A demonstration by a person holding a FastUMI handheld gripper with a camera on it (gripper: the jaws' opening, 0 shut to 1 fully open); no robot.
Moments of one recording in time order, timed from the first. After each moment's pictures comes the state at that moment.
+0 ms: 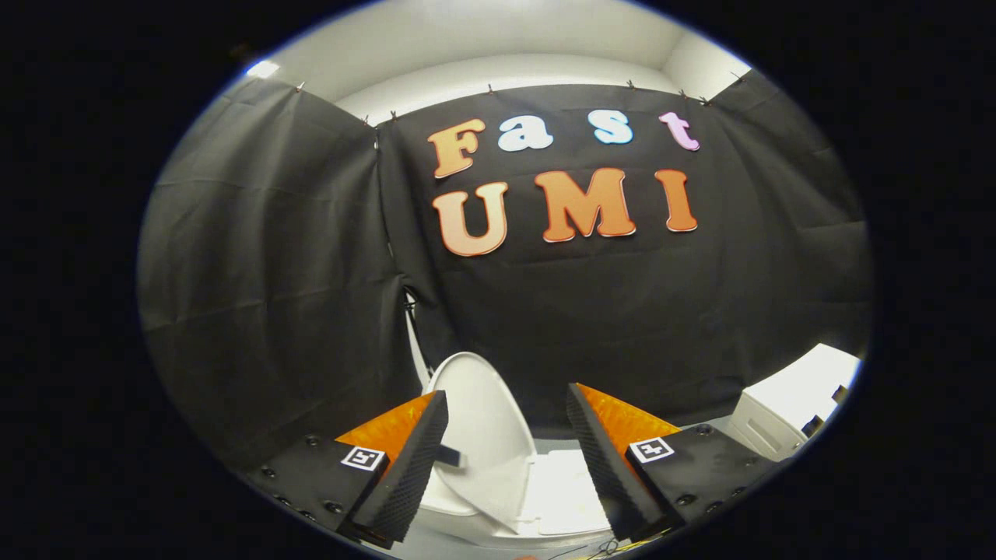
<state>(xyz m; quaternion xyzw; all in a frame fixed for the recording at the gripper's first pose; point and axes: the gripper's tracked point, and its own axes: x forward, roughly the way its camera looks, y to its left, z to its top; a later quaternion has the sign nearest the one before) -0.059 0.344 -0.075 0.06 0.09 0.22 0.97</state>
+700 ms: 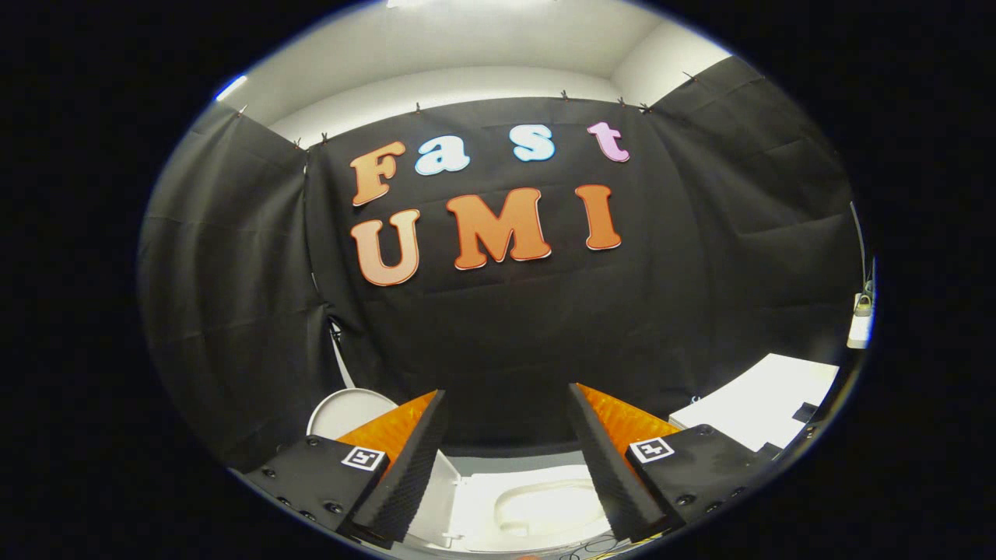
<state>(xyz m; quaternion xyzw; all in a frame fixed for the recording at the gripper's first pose) 0.023 0.189 -0.048 0.08 0.07 0.11 0.99</state>
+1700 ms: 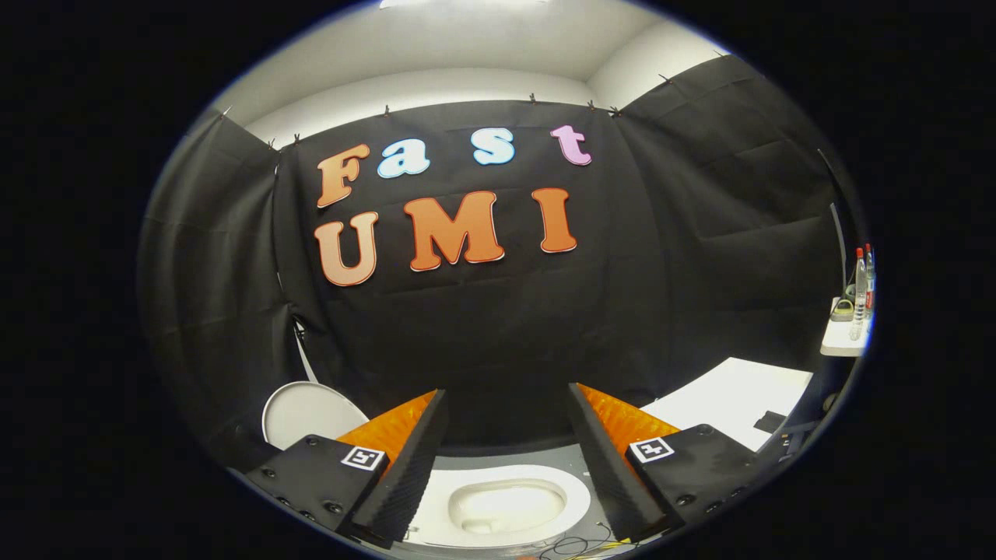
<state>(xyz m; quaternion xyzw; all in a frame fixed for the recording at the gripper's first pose) 0.012 0.095 -0.052 0.07 0.07 0.06 0.99</state>
